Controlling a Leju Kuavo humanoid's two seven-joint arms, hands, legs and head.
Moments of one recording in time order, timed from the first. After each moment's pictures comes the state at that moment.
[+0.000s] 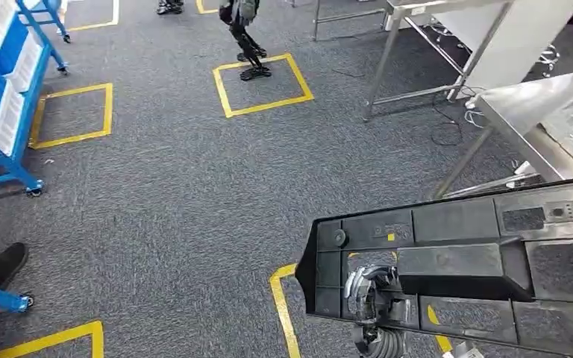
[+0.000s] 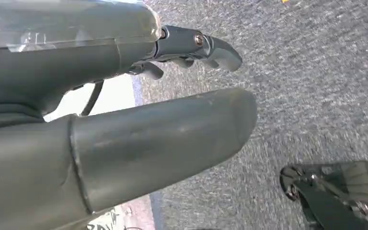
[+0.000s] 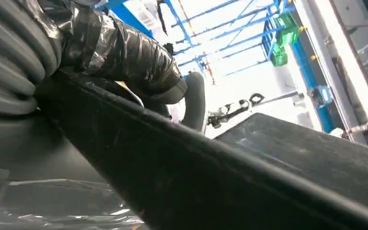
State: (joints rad) left arm -0.07 -0.17 1.04 -0.22 -1.21 0.05 -0.24; right arm 0.48 0.24 0.19 -1.95 0.06 -0.01 -0.66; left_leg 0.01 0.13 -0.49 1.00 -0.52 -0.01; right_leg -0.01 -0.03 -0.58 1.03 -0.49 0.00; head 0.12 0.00
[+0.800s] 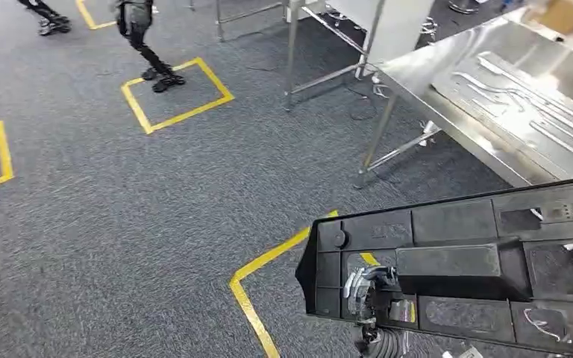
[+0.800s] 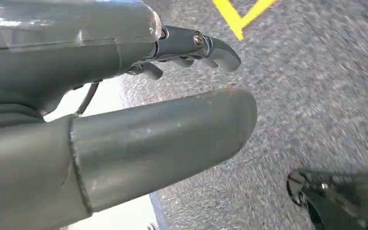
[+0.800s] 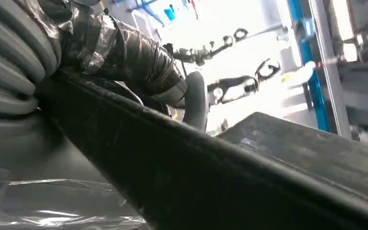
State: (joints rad) left arm -0.06 -0.17 1.05 -0.22 -1.21 0.05 -0.24; right arm 0.48 0.24 0.18 -1.94 0.06 -0.01 -0.67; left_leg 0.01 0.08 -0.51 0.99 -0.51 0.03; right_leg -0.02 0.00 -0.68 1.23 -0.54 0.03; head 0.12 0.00
